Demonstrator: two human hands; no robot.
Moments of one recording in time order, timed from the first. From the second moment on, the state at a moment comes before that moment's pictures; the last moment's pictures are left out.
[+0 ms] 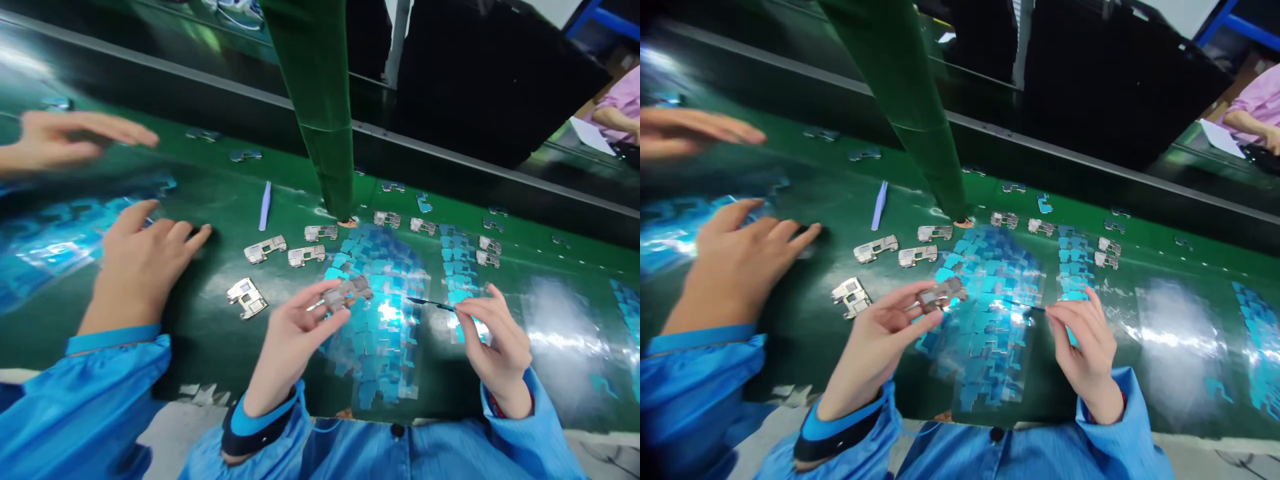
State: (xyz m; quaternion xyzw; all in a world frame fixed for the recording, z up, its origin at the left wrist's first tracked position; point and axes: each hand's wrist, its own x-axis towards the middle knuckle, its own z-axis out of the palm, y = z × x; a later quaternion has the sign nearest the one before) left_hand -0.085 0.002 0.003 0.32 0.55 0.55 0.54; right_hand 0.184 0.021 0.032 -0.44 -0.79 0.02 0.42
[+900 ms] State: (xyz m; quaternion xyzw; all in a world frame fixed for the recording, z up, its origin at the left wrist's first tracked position) left_hand -0.037 -0.008 0.059 0.25 0.44 0.46 0.73; right_hand 0.167 0.019 0.062 -0.52 -0.54 0.51 0.42
